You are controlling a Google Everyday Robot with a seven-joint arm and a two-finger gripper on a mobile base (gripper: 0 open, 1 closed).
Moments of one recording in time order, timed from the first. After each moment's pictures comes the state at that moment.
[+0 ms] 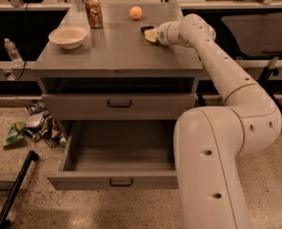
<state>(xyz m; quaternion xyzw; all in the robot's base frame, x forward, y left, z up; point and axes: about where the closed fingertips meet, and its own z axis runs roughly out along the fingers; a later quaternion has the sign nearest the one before) 0.963 -0.068 0.827 -0.24 0.79 0.16 0.54</state>
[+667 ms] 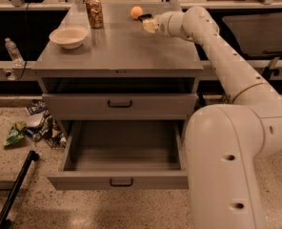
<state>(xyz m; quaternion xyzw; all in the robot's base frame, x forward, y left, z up) 0.947 -0.062 0.888 -0.27 0.74 0.16 0.59</state>
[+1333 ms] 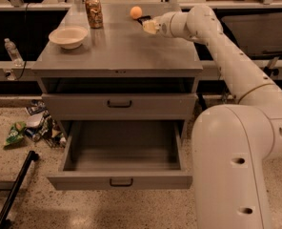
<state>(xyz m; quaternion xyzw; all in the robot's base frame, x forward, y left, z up) 0.930 -0.057 0.889 -0.27 0.75 0.19 0.58</state>
